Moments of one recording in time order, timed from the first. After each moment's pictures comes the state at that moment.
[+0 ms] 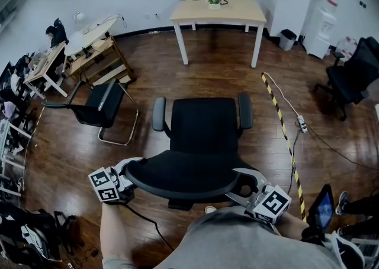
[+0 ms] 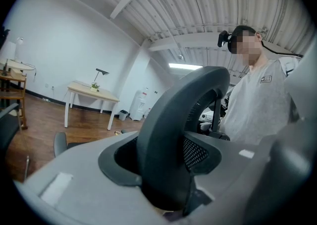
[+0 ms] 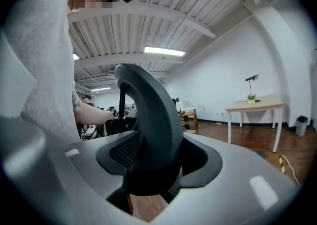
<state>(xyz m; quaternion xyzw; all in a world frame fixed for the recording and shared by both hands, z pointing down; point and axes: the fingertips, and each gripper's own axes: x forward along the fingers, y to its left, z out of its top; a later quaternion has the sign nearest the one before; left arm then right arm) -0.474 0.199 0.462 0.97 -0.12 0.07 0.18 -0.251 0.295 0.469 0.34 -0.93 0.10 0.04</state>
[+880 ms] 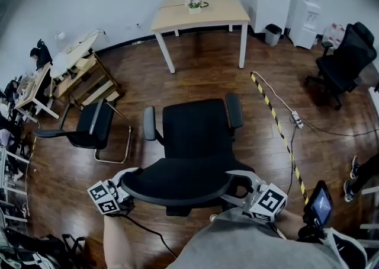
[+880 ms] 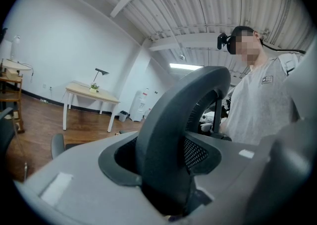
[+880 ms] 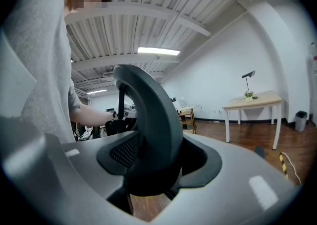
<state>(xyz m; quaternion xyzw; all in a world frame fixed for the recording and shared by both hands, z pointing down) -0.454 0.131 0.459 0.97 -0.12 0.07 0.18 -0.237 0.234 0.468 0.35 -0.93 0.12 0.04</state>
